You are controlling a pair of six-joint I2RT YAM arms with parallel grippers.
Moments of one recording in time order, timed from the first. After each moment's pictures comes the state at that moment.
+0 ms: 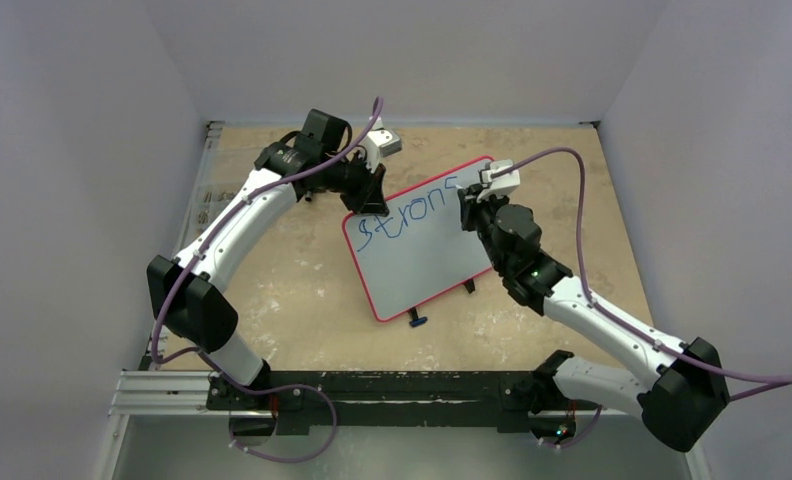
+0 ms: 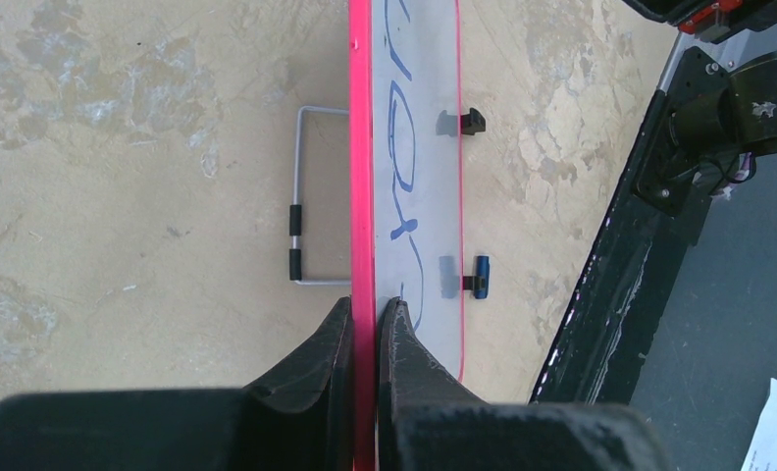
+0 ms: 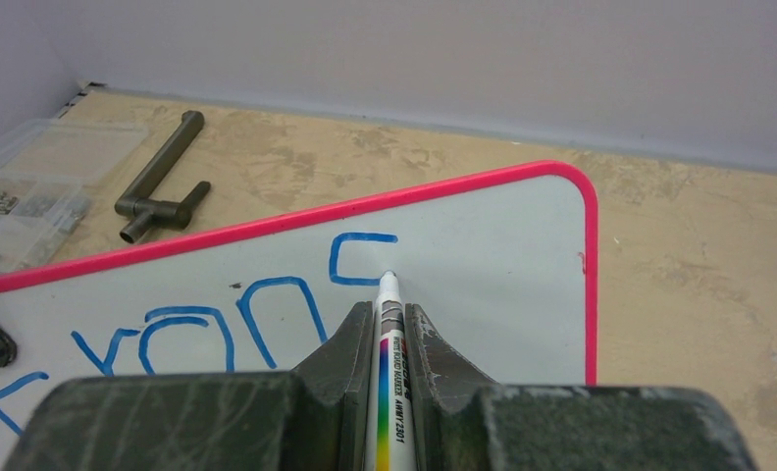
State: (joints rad) left arm -0.49 1.63 1.63 -0.85 0.61 0.25; right arm 0.66 1.07 0.73 0.26 0.41 0.10
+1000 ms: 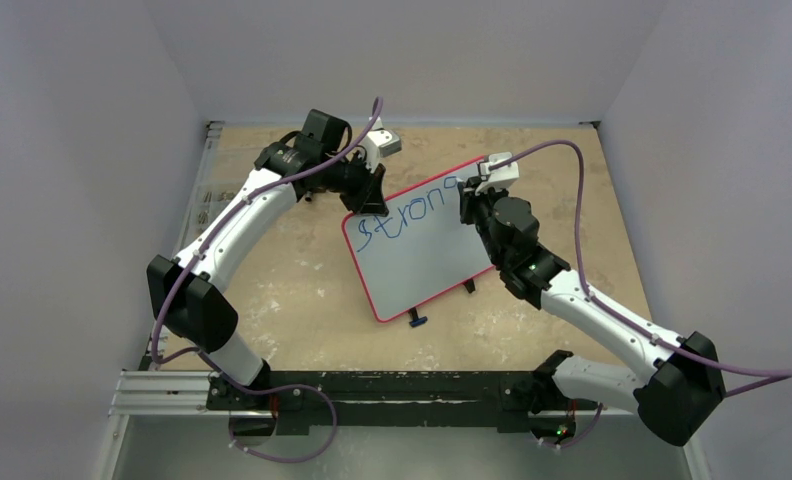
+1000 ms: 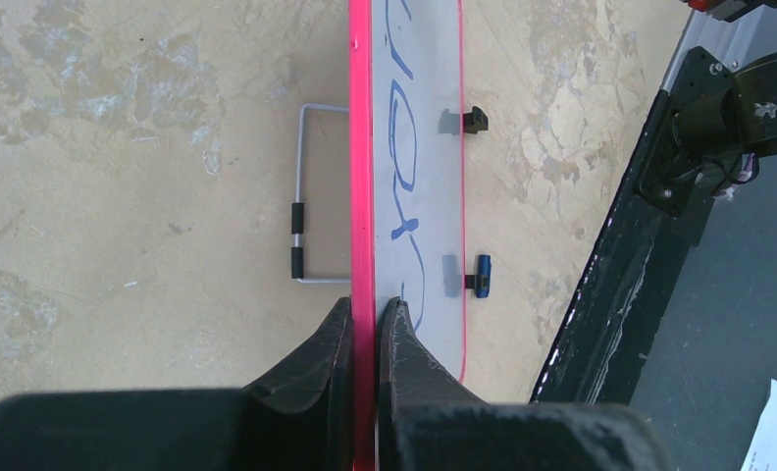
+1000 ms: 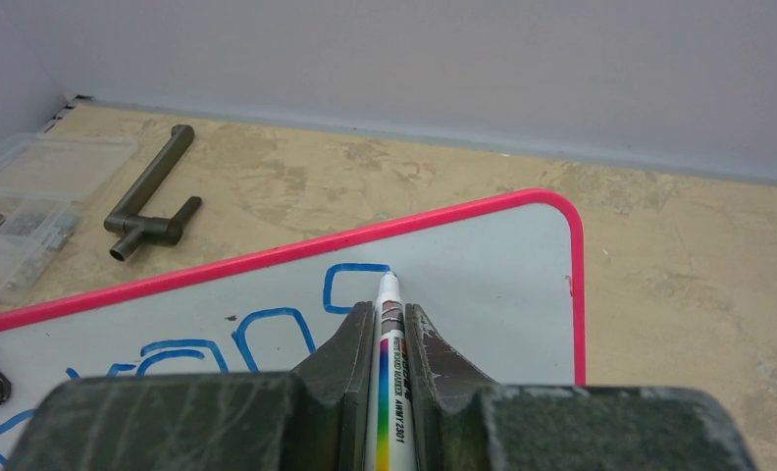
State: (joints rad) left arm -0.48 1.63 1.63 -0.86 0.61 0.24; right arm 0.66 1.11 0.80 0.25 0.44 0.09
